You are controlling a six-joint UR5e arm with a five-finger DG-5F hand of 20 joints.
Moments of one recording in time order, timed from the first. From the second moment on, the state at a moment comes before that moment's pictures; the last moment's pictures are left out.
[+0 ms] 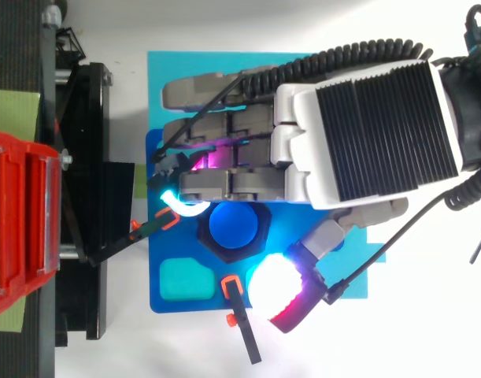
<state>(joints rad) 0.05 -2.24 -1.14 -2.92 -1.86 -1.48</state>
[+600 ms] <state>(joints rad) 0.00 -2.24 -1.14 -2.91 -1.90 -1.52</state>
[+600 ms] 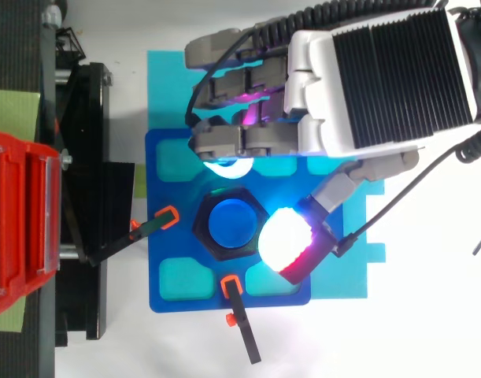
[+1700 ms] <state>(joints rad) 0.06 -2.24 -1.12 -2.92 -1.87 -1.52</state>
